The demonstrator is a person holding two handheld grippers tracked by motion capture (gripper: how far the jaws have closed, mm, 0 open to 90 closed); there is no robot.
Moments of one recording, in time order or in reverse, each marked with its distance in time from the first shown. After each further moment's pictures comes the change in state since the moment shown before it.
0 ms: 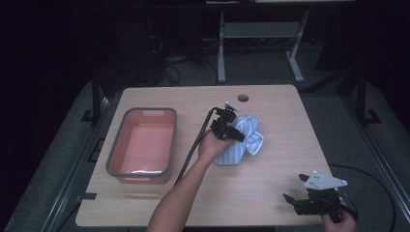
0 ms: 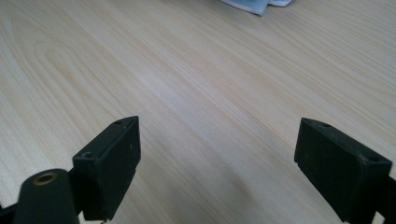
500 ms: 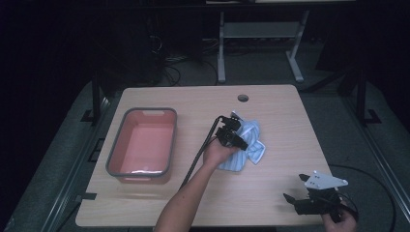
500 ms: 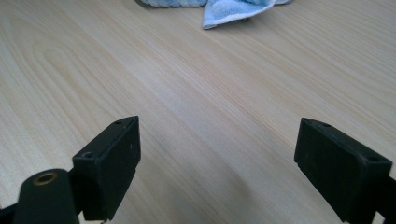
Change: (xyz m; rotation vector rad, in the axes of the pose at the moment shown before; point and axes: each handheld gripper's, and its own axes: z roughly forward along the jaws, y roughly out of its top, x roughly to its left) left arm -0.002 -0.010 0.032 0.067 0.008 0.023; right arm -0.001 -0.001 0.000 0.006 0.006 0.015
